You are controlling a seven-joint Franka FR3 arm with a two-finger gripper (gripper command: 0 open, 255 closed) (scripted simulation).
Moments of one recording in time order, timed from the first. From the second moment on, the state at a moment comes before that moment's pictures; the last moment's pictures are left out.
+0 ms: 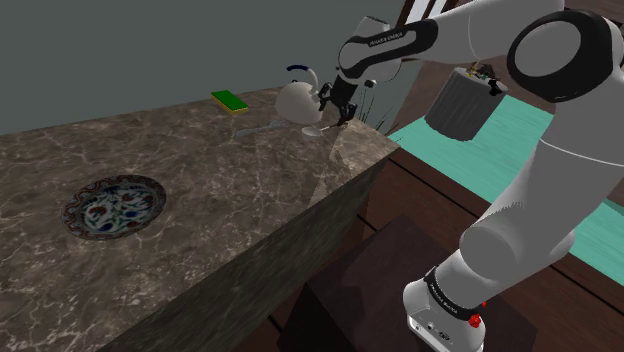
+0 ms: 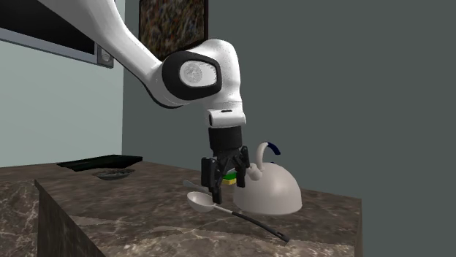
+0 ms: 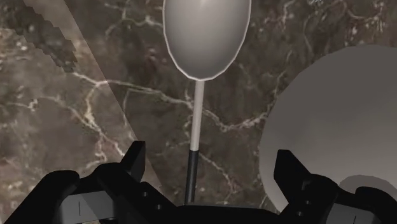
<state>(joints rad) -0.31 0.24 0.13 -1.93 0.04 2.31 1.23</state>
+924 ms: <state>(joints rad) -0.31 0.27 0.13 -1.94 0.04 2.37 1.23</state>
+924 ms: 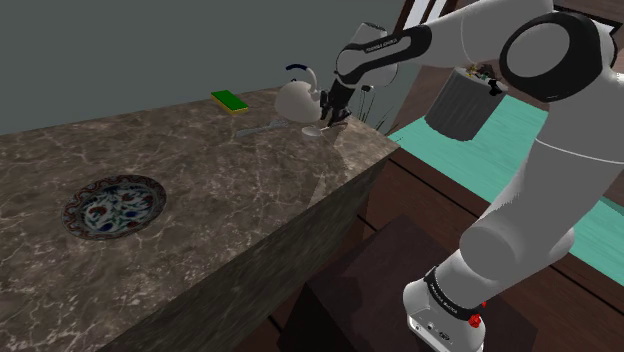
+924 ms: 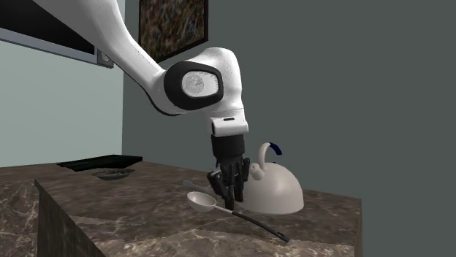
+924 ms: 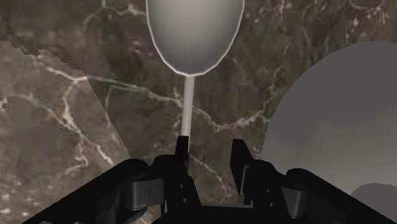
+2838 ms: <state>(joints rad) -0.24 0.48 0.12 -1.60 -0.03 1.93 1.34</state>
